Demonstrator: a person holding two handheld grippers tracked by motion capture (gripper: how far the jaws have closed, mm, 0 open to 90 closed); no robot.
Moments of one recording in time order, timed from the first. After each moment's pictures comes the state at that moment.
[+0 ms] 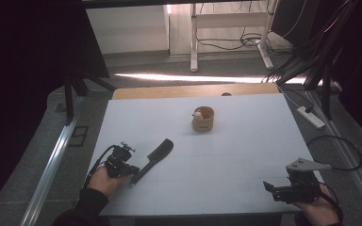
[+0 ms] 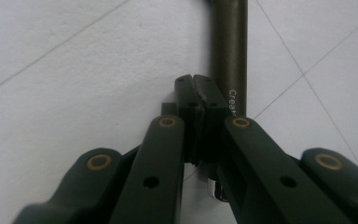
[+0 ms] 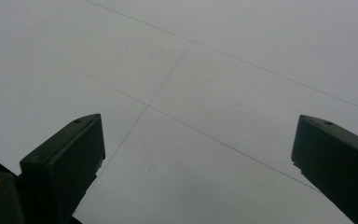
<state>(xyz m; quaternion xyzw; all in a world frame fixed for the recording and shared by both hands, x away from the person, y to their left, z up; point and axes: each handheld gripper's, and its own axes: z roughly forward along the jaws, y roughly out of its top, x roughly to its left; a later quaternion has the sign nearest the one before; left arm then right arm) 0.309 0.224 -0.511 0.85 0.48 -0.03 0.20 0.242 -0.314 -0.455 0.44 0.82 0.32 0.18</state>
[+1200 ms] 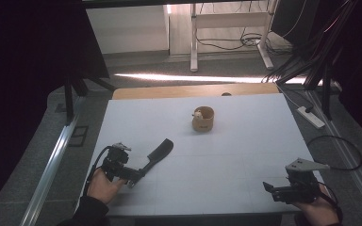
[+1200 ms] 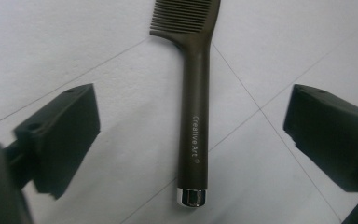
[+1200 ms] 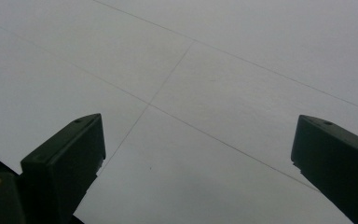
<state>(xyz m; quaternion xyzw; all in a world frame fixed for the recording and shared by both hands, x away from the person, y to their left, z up) 0.288 0.221 -0.492 0.83 0.48 0.02 0.28 0.242 -0.313 -0.455 0.44 0.82 0.32 0.18</state>
